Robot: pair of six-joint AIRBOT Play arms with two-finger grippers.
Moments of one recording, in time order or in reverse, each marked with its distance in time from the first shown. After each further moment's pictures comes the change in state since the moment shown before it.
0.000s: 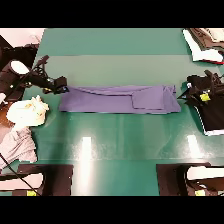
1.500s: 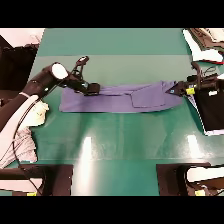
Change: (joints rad) left arm -0.363 -0.103 0.100 -0.013 0.114 0.000; right arm 0.150 -0.010 0.025 0.243 -0.032 -0.193
